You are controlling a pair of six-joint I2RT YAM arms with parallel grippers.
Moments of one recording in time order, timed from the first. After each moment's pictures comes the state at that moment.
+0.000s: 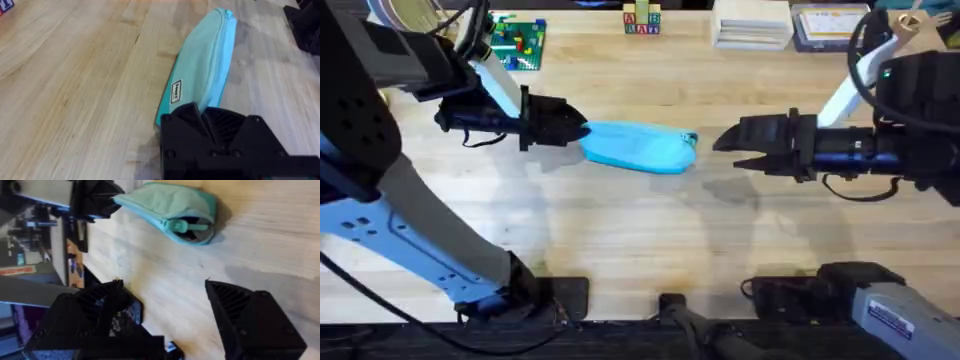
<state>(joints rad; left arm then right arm) 0.31 1.95 1.12 -1.17 1.18 1.80 0.00 1.00 0.65 -0.69 -0.89 0.34</state>
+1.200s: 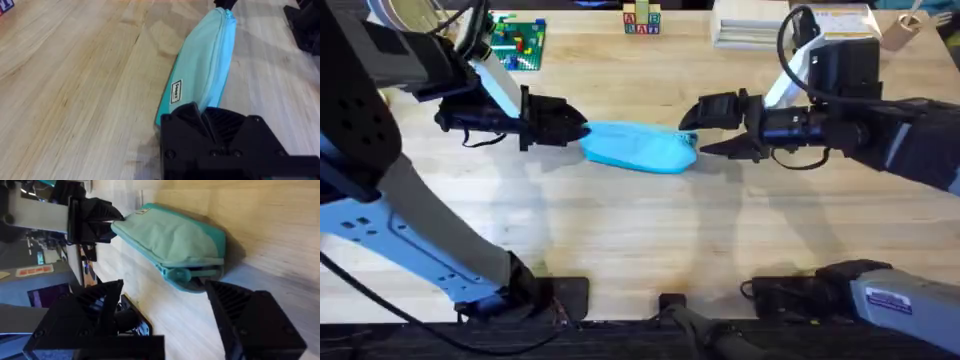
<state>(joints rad) 0.31 1.95 1.12 -1.17 1.18 1.80 0.17 1.32 0.65 -0.24 -0.85 0.60</state>
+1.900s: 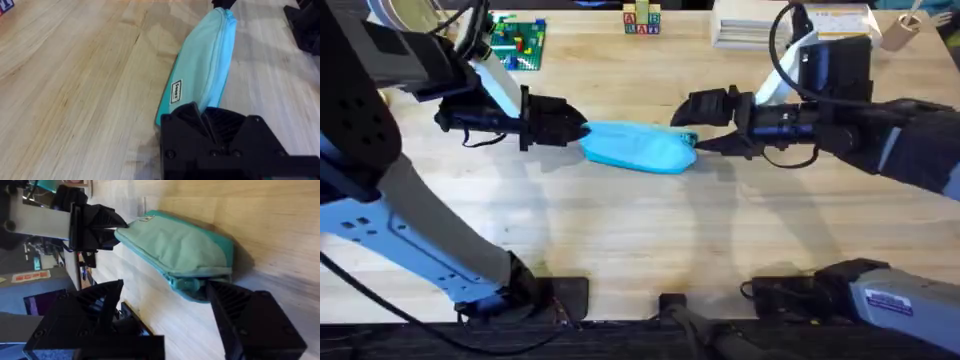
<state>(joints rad) 0.31 1.95 1.12 -1.17 1.18 1.80 0.23 1.32 0.65 -0.16 -0.78 0.68</state>
